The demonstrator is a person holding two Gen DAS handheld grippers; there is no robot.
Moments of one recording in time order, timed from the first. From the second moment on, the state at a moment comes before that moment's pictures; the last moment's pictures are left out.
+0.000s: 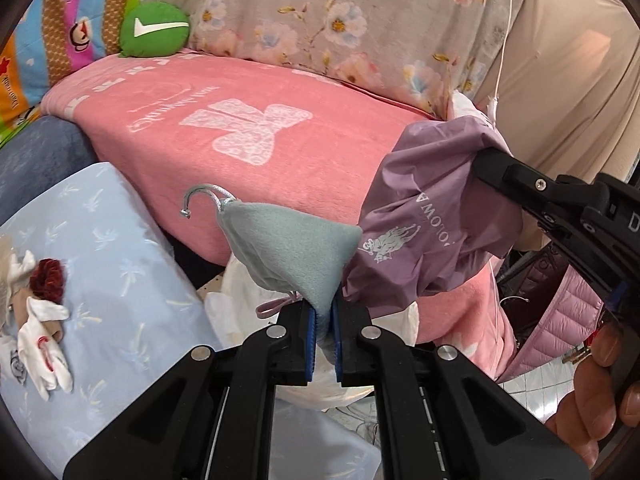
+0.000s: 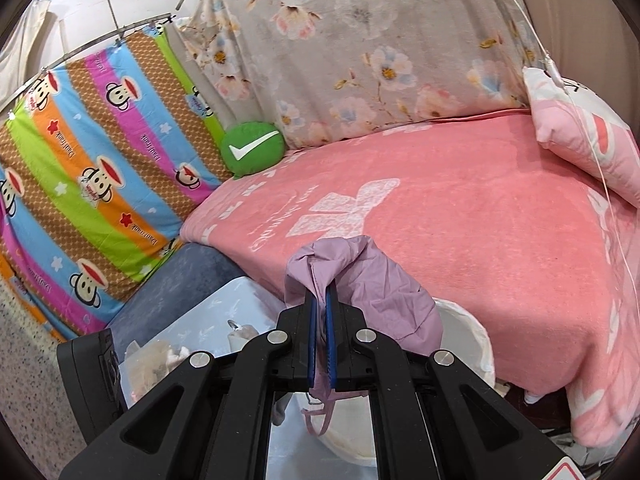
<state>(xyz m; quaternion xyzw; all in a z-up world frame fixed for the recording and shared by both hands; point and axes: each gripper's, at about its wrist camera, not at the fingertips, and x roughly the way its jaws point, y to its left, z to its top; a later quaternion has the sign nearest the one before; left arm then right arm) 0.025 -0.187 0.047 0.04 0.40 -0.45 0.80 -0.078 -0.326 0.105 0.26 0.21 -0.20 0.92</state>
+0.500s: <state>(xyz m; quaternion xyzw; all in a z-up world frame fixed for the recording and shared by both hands) 0.024 -0.200 0.036 0.06 0.40 -0.44 0.80 -0.076 -0.340 0.093 0.27 0.23 -0.21 0.91</state>
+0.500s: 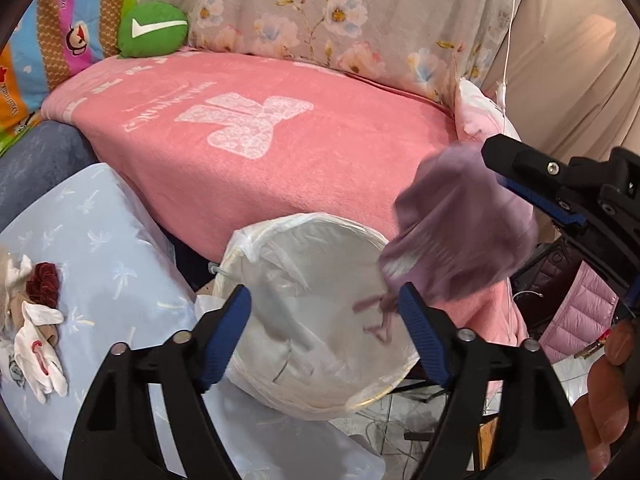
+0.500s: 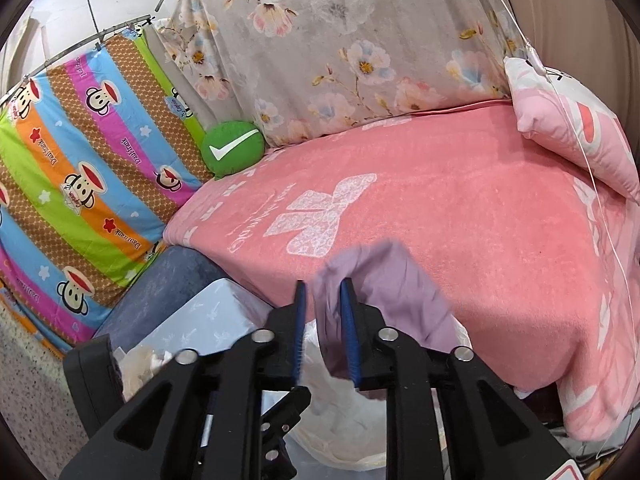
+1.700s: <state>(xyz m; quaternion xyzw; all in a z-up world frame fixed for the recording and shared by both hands) 0.073 -0.059 0.020 0.02 0.40 -0.25 0.88 -0.015 -0.213 0.045 0.17 0.35 -0.10 0.92</state>
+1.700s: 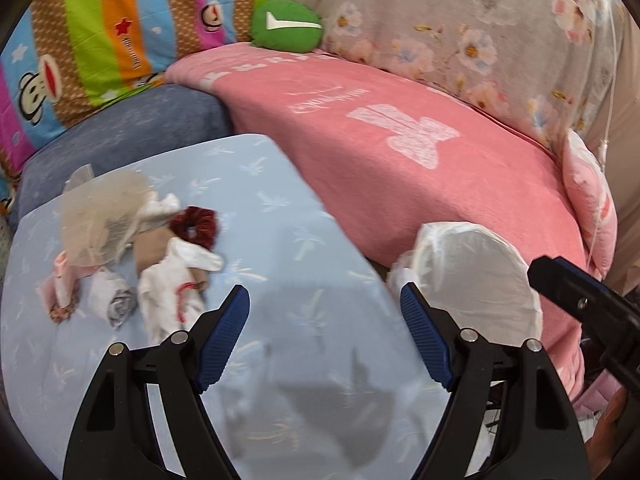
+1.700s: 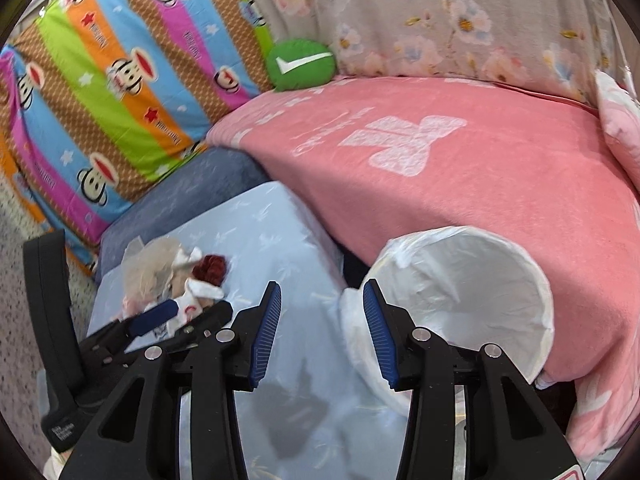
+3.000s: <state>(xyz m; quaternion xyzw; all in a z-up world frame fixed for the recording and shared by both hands) 0.143 0.151 -0.045 -0.06 0.46 -0.07 0.88 0.115 -0.044 -0.039 0.11 0.45 0.00 0.89</state>
